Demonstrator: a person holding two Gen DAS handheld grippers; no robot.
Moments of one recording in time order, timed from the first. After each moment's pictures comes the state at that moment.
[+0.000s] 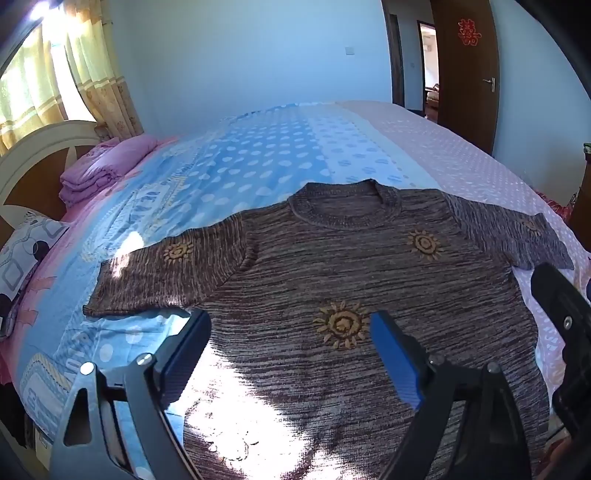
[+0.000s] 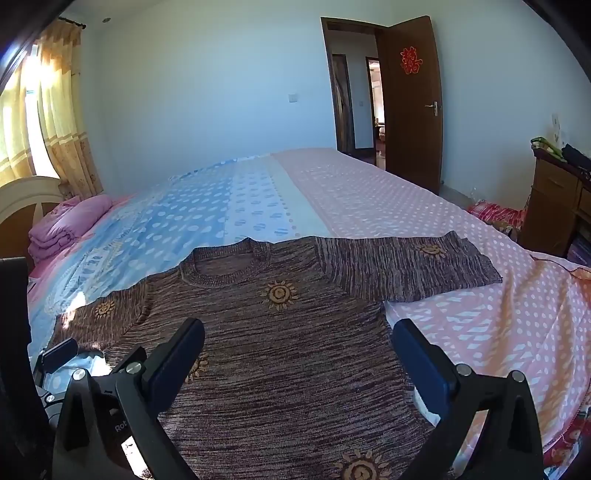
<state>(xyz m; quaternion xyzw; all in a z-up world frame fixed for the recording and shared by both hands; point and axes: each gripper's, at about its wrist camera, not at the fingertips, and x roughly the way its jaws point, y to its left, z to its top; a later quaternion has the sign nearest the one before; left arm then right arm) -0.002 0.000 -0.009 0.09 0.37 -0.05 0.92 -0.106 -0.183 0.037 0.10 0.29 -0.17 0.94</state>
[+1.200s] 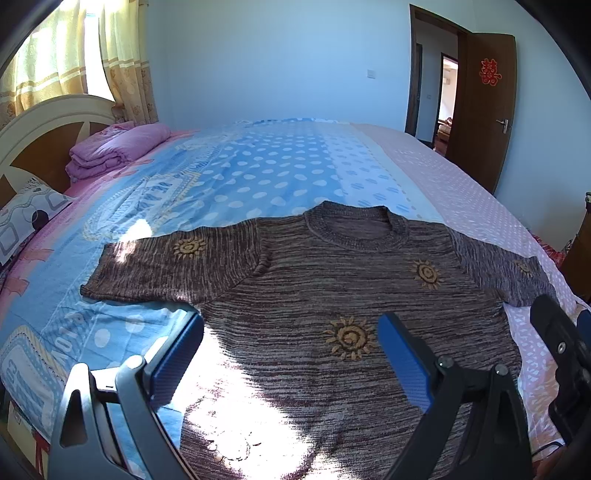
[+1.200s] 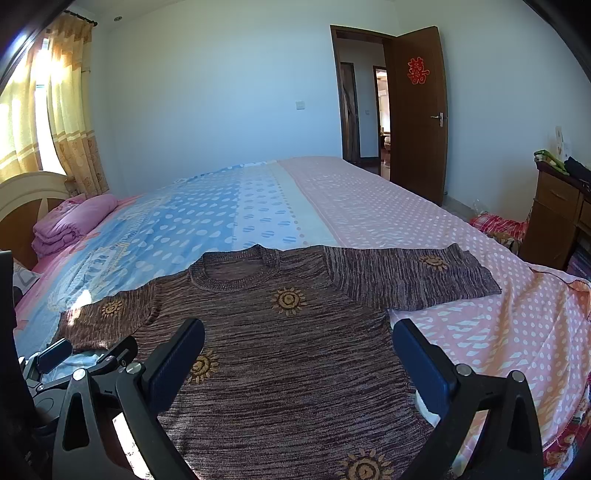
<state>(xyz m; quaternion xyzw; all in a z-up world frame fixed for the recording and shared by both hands) -0.004 0.033 0.003 0.02 0.35 -0.04 0.94 -0.110 -0.170 0.047 0.09 0.28 -0.16 0.94</state>
